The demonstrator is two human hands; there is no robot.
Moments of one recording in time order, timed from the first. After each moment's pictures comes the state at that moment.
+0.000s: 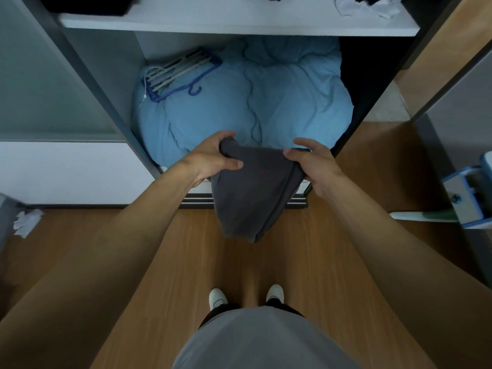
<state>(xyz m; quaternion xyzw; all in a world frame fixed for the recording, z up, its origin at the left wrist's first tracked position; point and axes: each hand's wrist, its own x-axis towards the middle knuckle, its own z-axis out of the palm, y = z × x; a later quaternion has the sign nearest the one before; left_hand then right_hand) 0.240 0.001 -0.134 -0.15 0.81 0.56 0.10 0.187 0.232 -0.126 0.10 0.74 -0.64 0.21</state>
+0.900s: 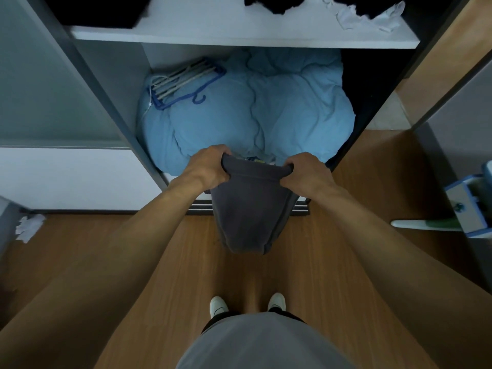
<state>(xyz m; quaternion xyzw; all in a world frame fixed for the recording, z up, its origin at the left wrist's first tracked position) 0.239 -0.009 -0.136 -0.12 0.95 0.27 0.08 0.187 0.217 -0.123 -0.15 0.96 -0.18 0.16</state>
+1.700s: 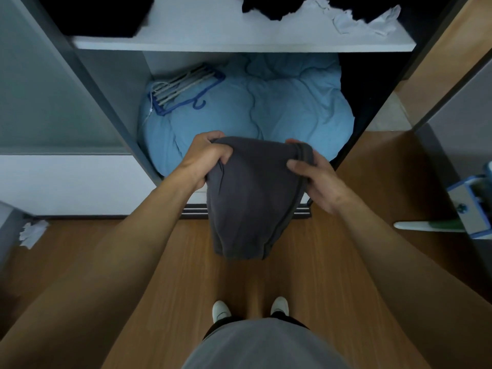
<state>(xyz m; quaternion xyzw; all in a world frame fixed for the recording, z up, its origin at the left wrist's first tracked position) 0.238 0.000 -0.102 -0.20 0.73 0.65 0.00 0.188 0.246 -0.130 -0.06 0.59 -0.75 0.29</state>
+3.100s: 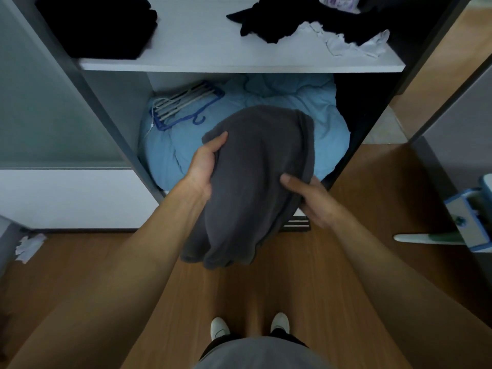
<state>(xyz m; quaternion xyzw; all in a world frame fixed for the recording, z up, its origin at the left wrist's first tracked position) 0.233 0.020 -0.077 -0.24 0.44 0.87 0.02 0.198 0.239 -0.118 -0.05 0.62 -0.73 0.30</state>
